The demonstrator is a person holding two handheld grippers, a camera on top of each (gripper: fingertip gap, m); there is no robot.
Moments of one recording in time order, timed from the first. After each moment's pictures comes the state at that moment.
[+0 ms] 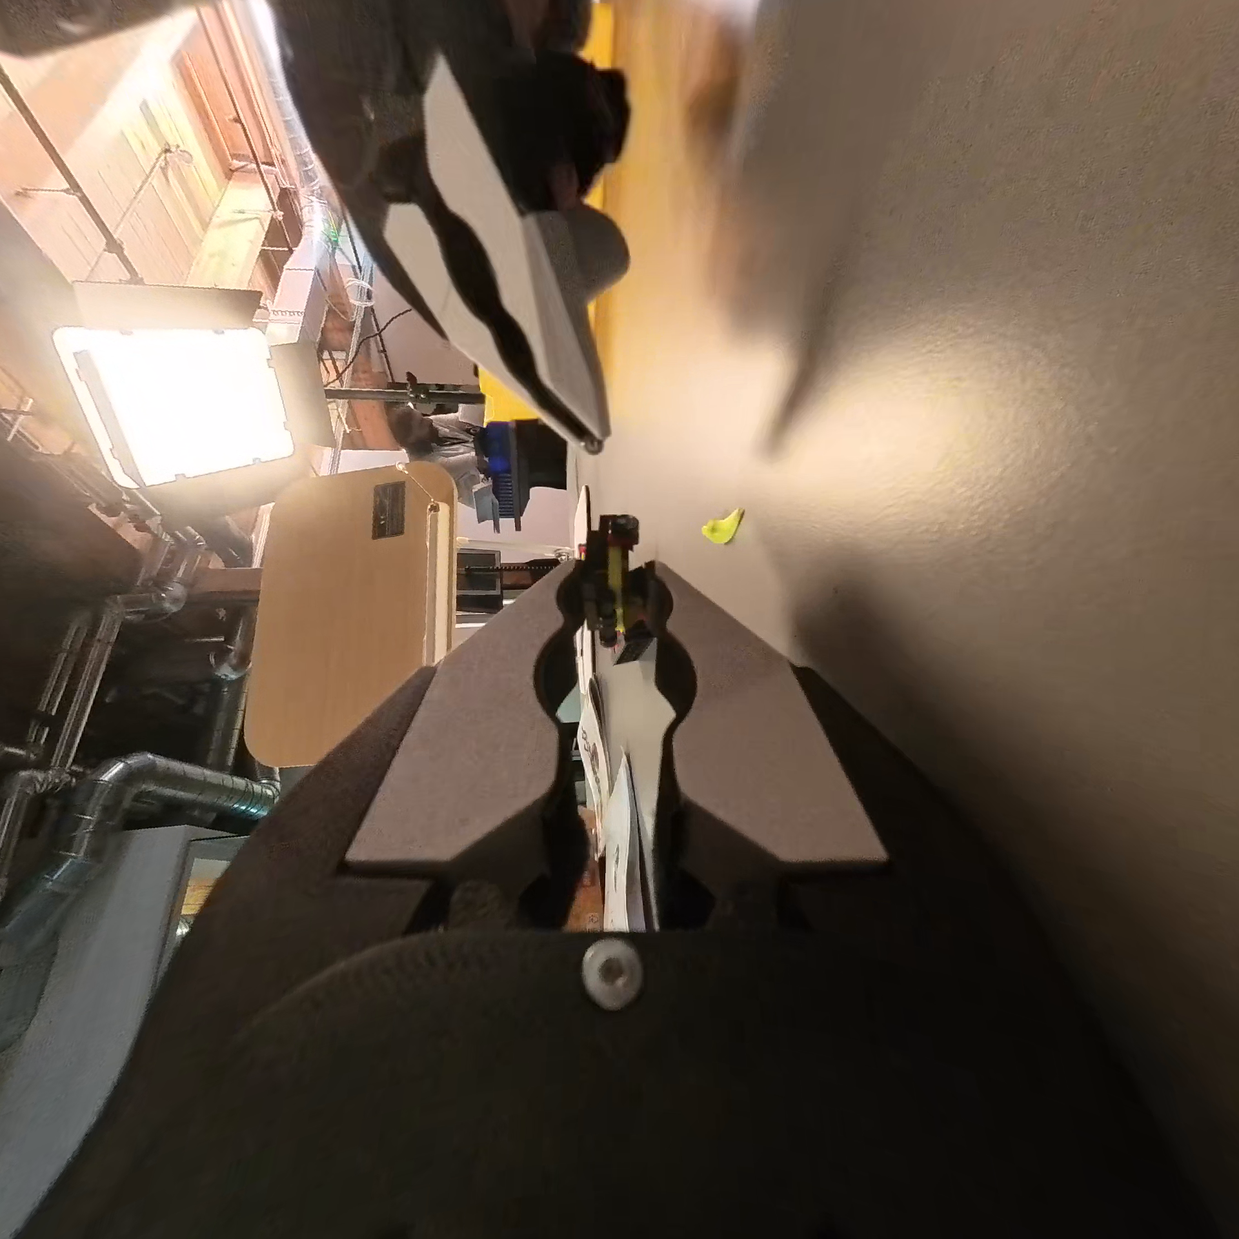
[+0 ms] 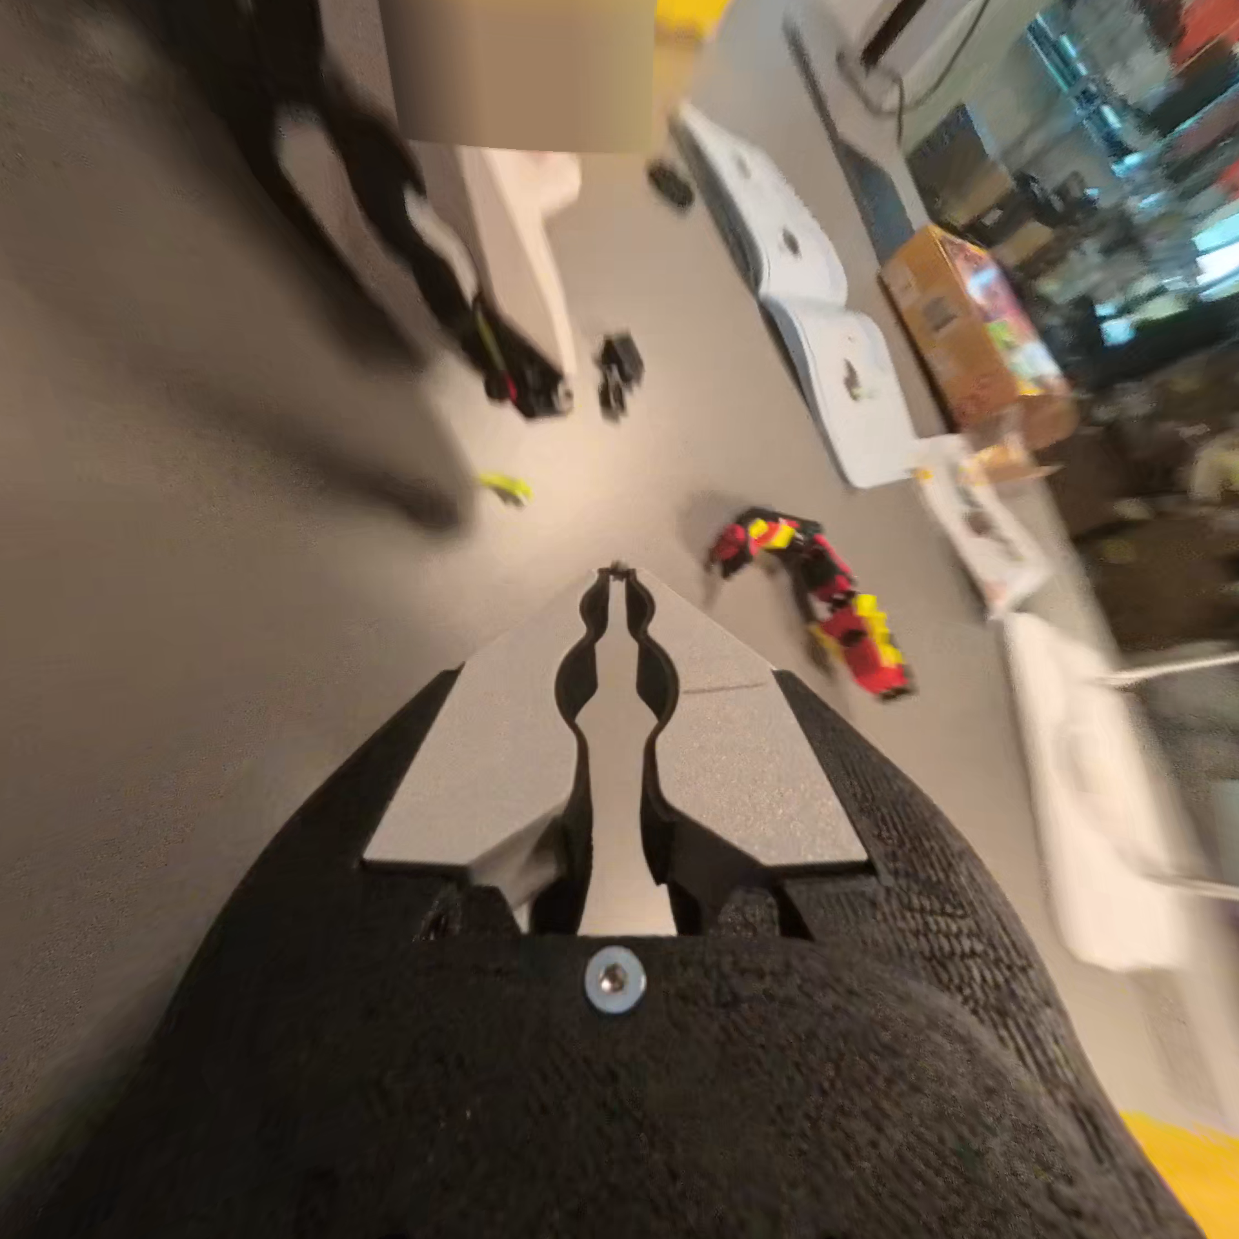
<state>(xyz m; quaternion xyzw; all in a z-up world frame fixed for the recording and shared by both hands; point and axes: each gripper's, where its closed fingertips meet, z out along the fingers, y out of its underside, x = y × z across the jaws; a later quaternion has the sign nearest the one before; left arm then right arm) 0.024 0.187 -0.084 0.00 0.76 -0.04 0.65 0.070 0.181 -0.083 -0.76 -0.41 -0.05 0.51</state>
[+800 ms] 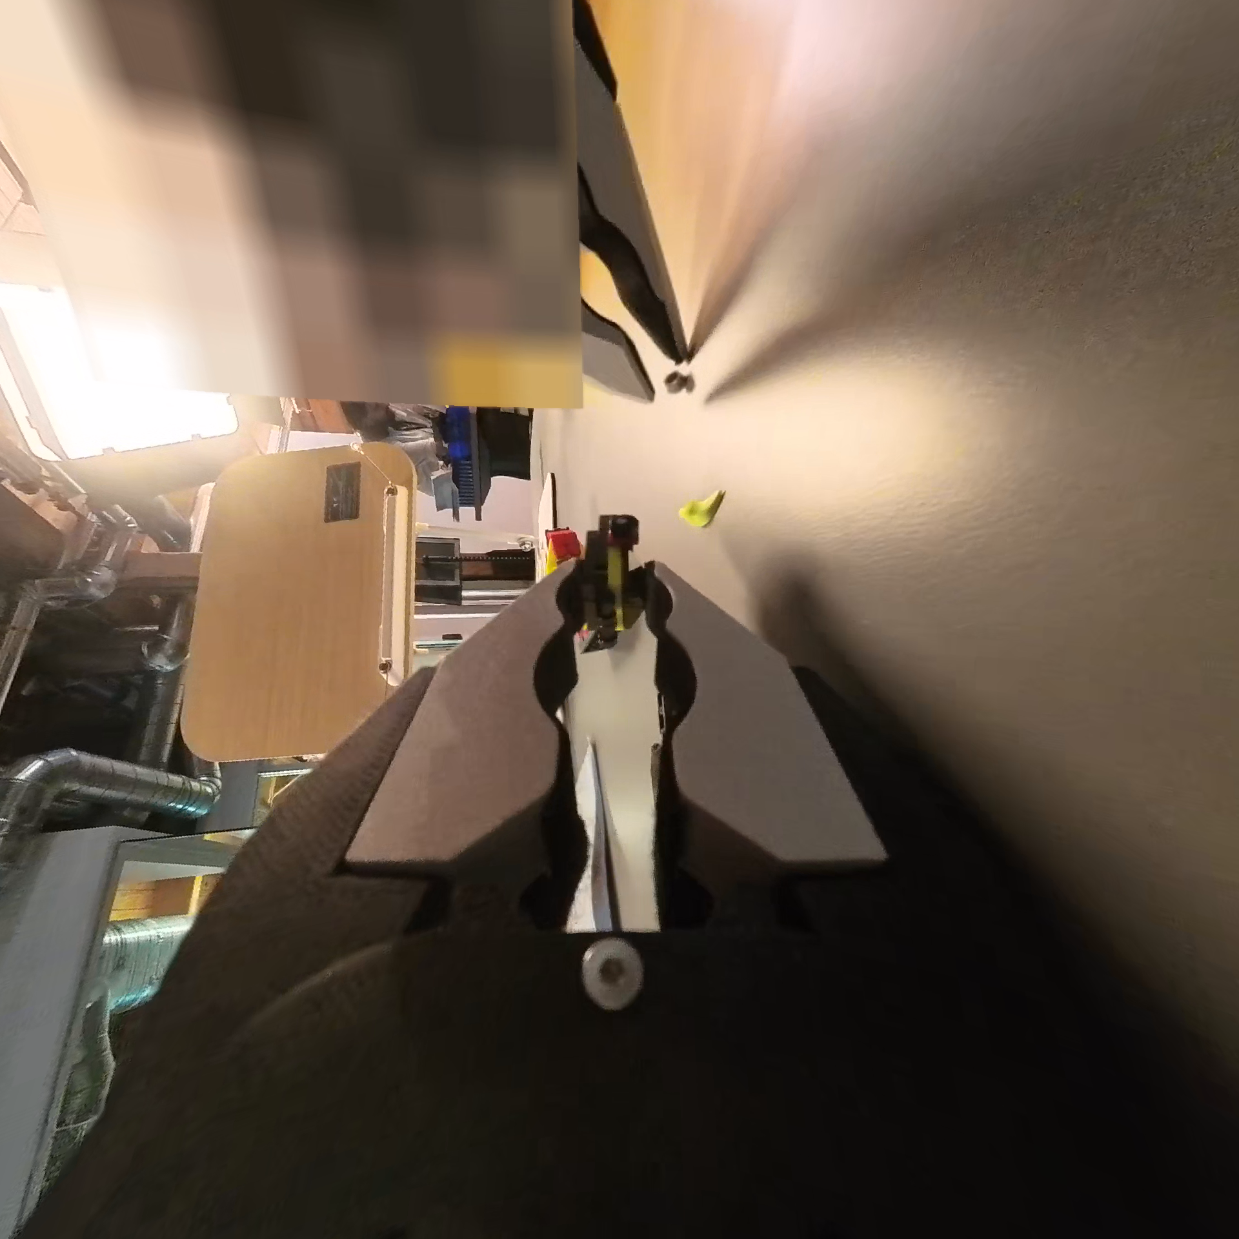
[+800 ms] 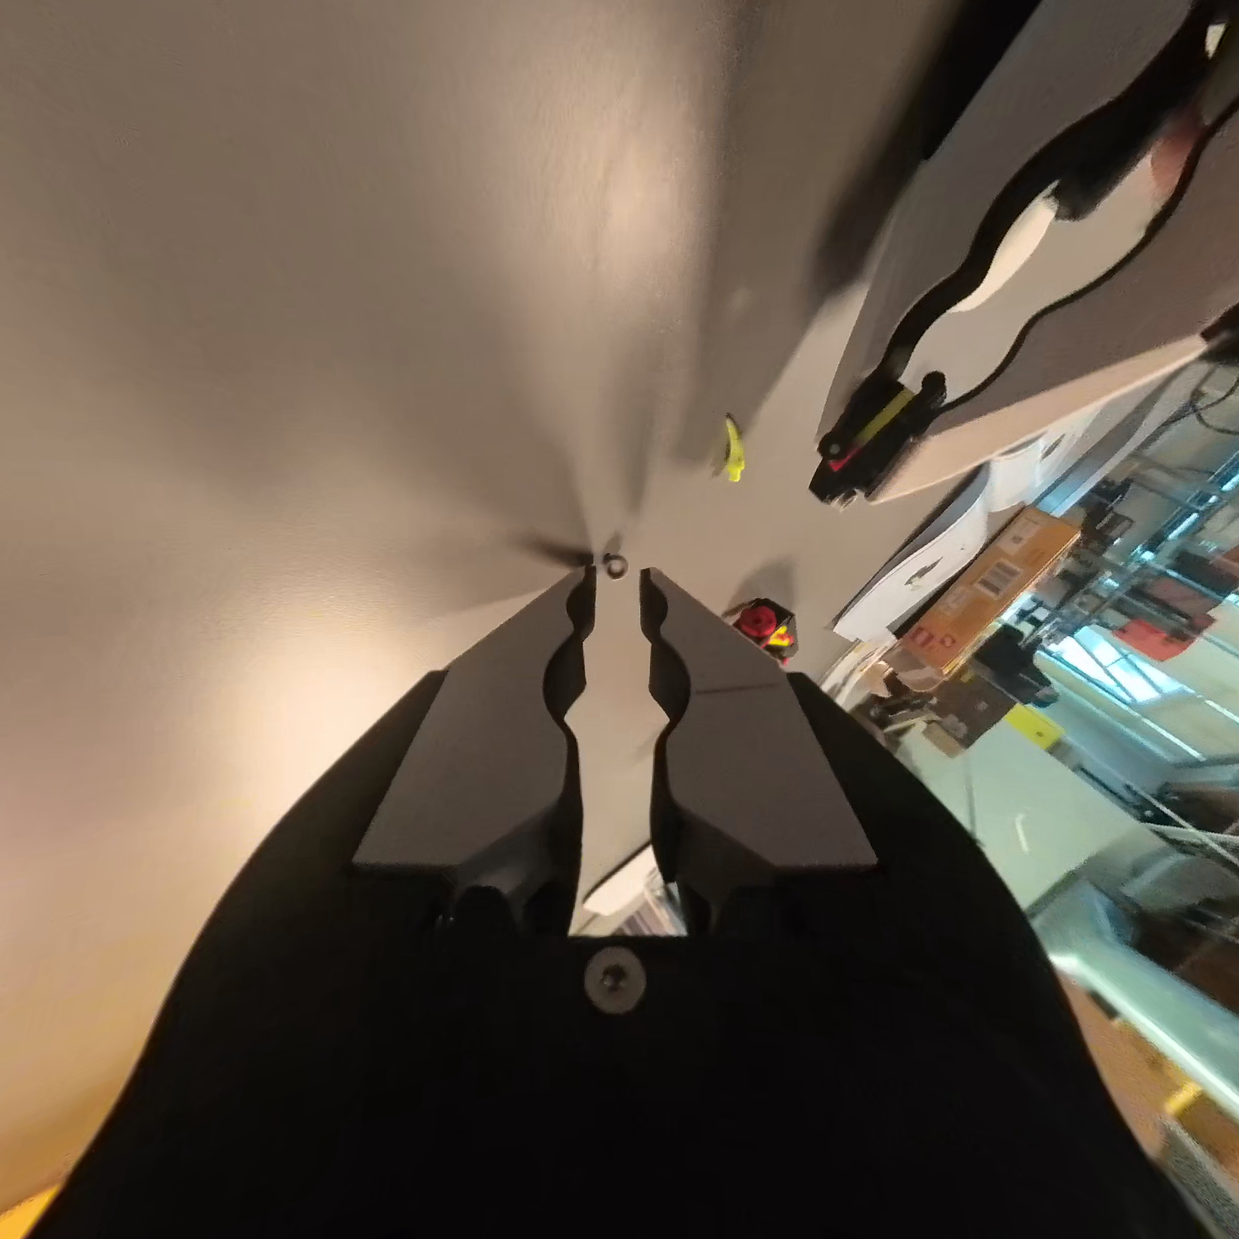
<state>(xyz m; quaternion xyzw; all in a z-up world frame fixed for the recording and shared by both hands) 0.026 0.192 -0.093 -0.02 0.78 -0.05 0.63 0.066 0.162 -0.116 -0.54 -0.77 -0.29 0.18</state>
